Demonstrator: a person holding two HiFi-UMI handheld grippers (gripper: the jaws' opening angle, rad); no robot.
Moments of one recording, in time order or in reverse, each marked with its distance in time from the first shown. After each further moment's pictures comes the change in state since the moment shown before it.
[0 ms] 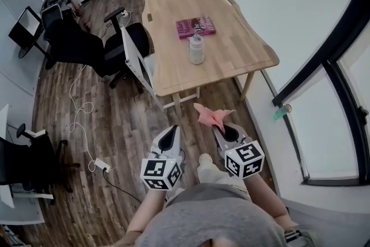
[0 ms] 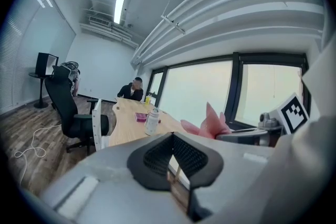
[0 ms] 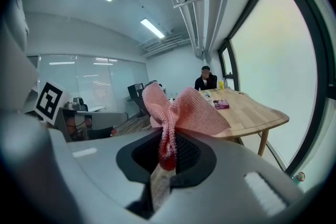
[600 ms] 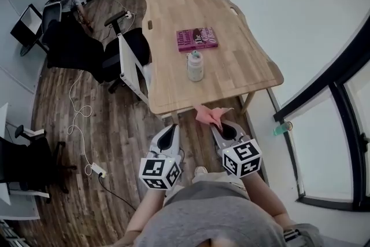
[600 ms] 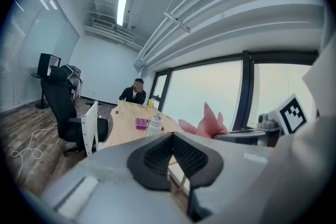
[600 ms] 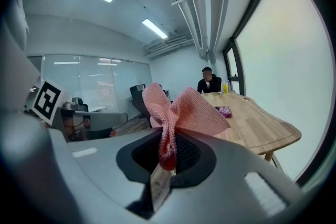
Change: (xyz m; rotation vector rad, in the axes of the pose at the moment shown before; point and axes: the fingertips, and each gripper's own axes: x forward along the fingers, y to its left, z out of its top) left arm 0.101 0.014 0.037 -0.013 -0.035 0.049; right arm 0.069 -0.079 0.050 -0.034 -0.010 0.055
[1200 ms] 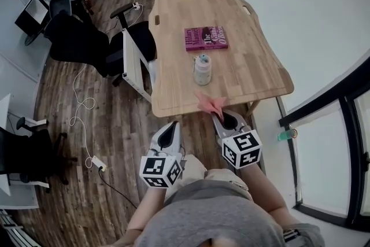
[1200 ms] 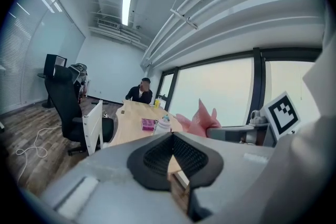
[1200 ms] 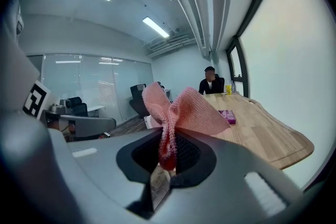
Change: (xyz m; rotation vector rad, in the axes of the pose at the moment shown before) left arm 0.045 0.030 0.008 -0.021 0.003 0.073; right arm 0.071 -0.043 0.026 -0.023 0.000 0.026
